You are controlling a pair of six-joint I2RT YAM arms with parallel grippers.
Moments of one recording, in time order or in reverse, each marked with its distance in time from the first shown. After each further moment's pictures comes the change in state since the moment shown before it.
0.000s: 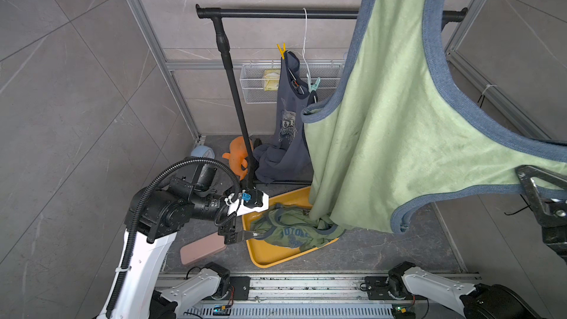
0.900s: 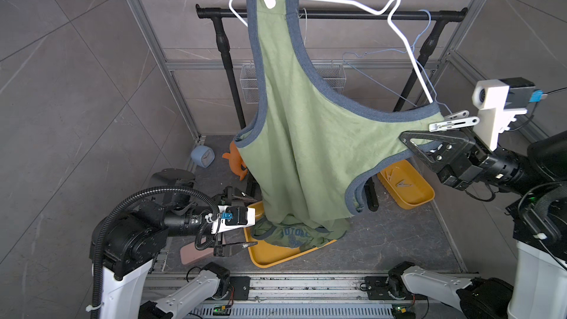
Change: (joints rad) left arm 0.000 -0.074 0.090 0.000 0.005 0.005; right arm 0.000 0.046 -0.496 0.435 -0.349 0.264
